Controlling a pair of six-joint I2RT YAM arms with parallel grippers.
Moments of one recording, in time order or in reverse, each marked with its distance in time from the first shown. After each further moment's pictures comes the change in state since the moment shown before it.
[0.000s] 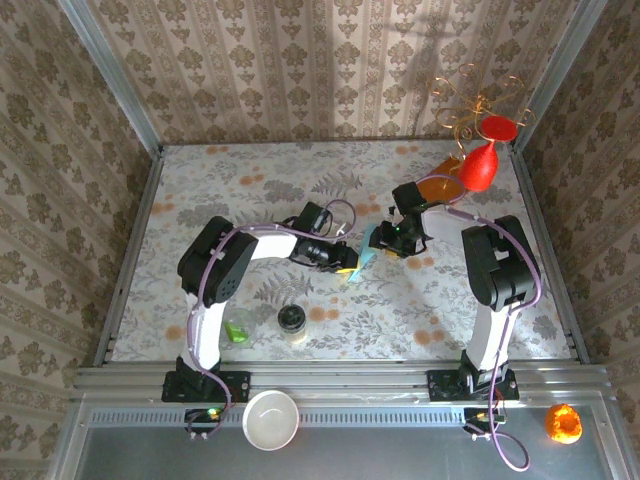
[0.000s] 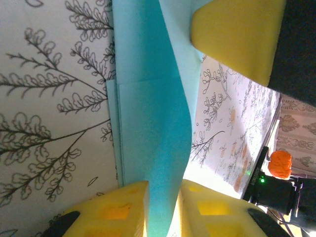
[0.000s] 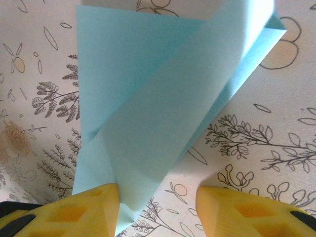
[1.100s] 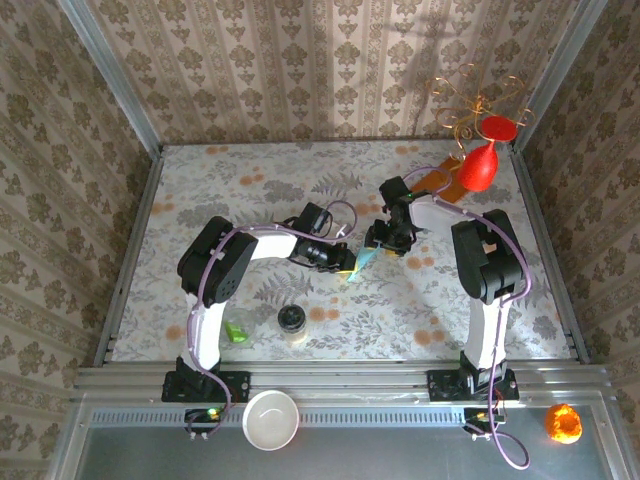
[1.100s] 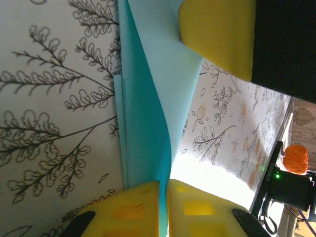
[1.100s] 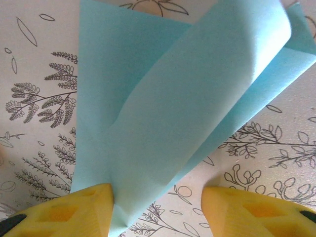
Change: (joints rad) left arm 0.000 0.000 0.000 -0.030 -0.026 0.079; right arm 0.051 0.084 0.161 -0.194 0.103 0.003
